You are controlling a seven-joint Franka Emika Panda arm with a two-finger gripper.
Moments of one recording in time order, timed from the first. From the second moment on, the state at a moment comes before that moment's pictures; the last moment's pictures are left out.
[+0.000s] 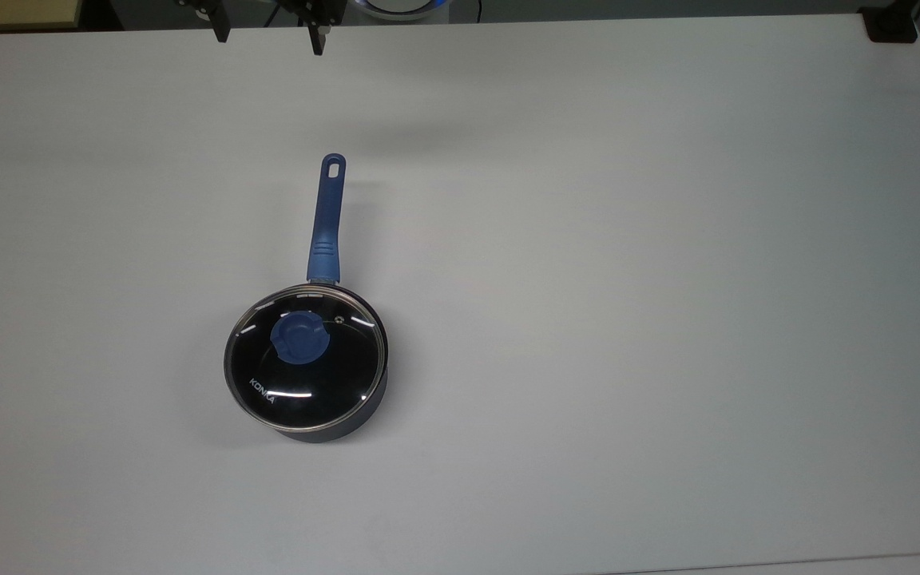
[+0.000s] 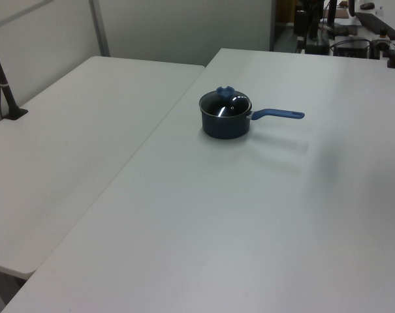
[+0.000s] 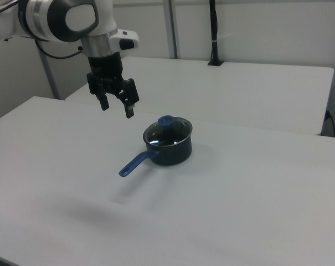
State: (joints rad) arm -0.10 0.00 -0.01 -1.64 -0.02 1.64 0.01
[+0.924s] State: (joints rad) arm -0.10 0.13 -0.01 -1.54 0.04 1.83 0.21
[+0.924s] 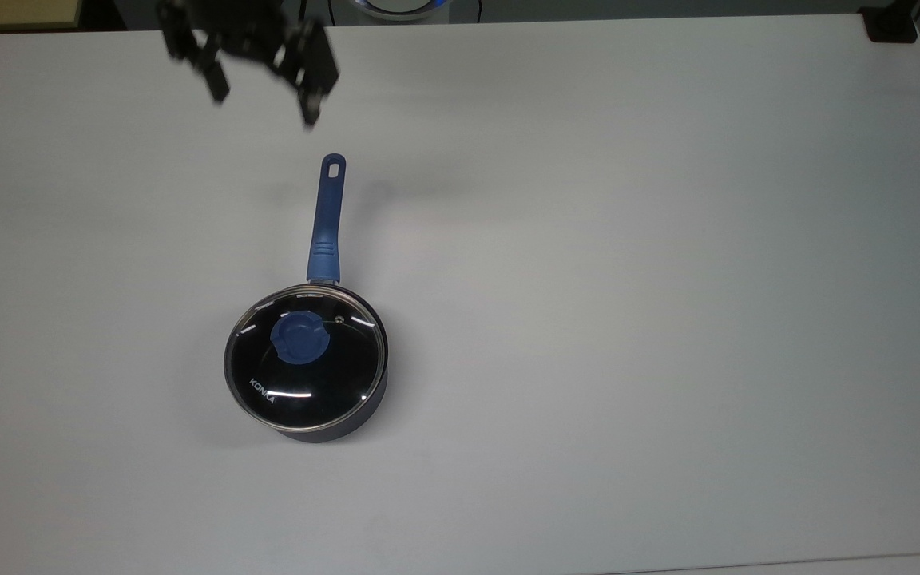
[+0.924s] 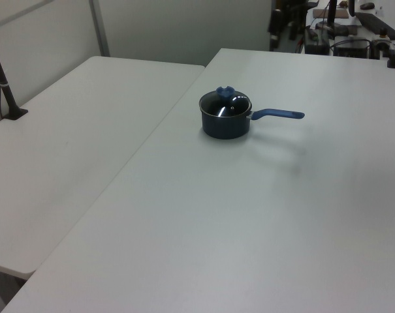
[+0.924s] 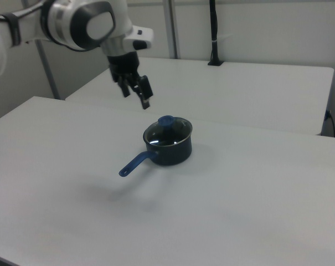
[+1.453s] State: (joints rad) arm -0.10 0.30 -0.02 -1.52 -0.01 2.07 0.57
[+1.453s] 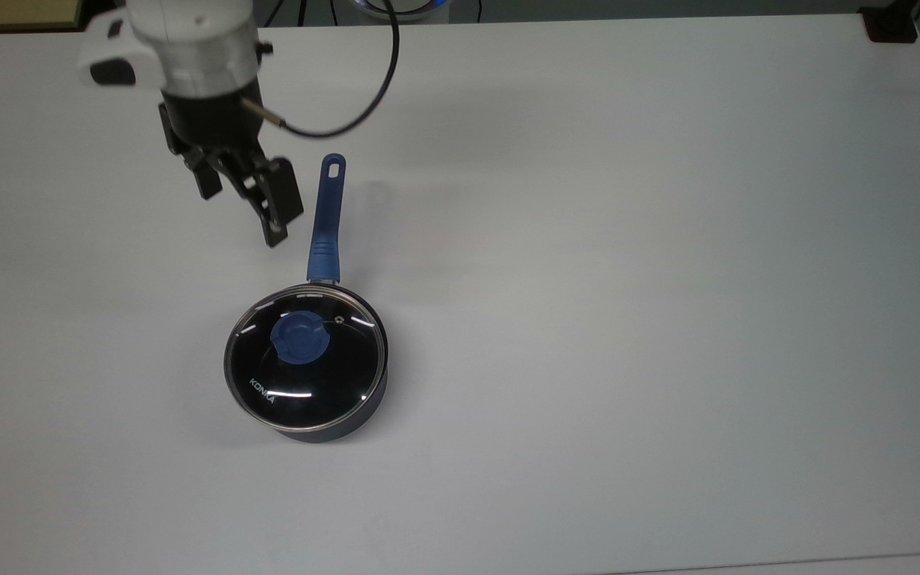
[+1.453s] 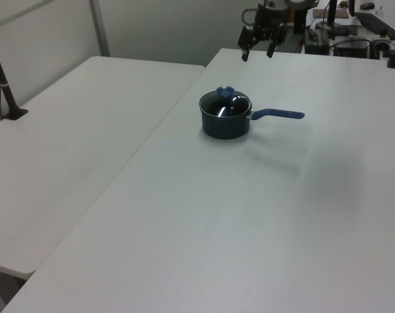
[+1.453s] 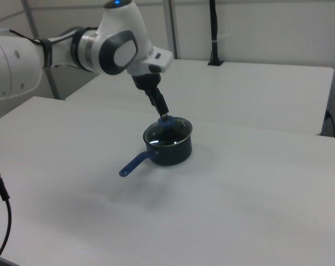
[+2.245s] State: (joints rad) arm -0.04 0.48 -0.02 -1.49 -0.16 2.27 1.01
